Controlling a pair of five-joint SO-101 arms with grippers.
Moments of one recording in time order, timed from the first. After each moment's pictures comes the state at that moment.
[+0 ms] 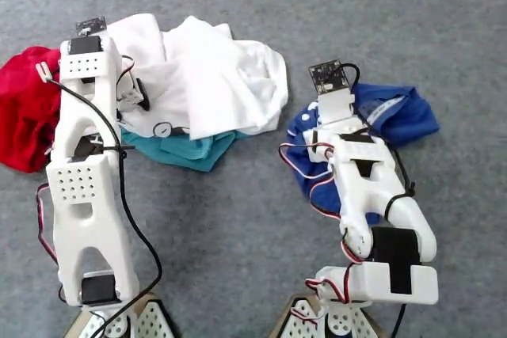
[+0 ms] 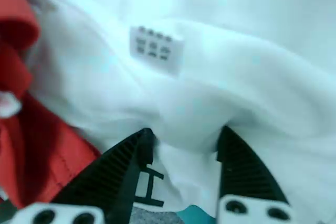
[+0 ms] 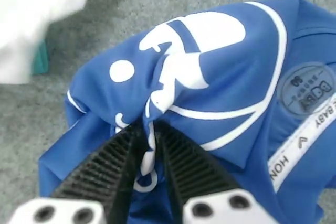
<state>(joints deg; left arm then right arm) -12.4 55.2 -47.1 88.3 11.7 3.7 -2.1 48.4 23.3 18.0</state>
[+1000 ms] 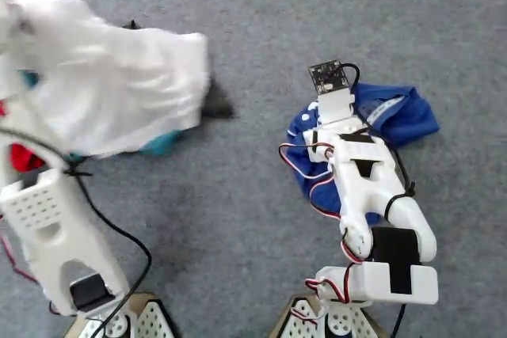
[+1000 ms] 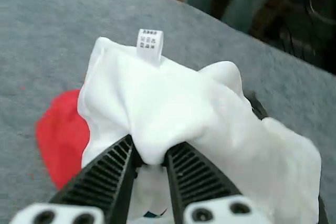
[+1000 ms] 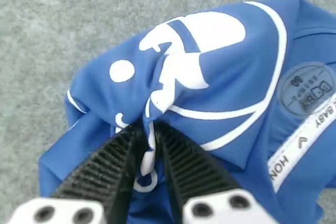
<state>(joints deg) -31.3 36.0 -91.3 100.8 4.4 3.7 -2.1 48.4 23.3 18.0</state>
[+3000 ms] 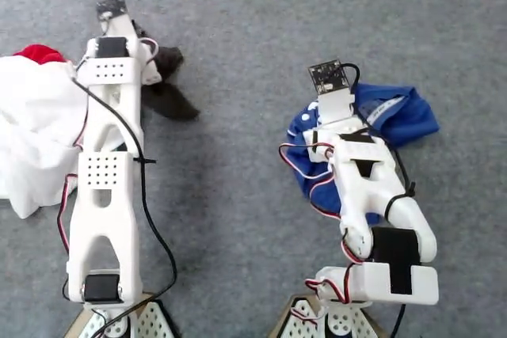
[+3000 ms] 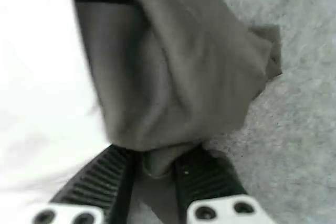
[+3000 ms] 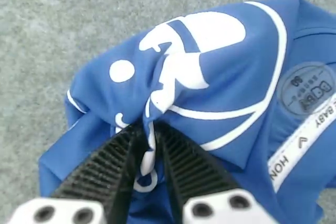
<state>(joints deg) -7.9 71.6 -87.8 90.6 16.7 3.7 -2.1 48.4 23.3 18.0</state>
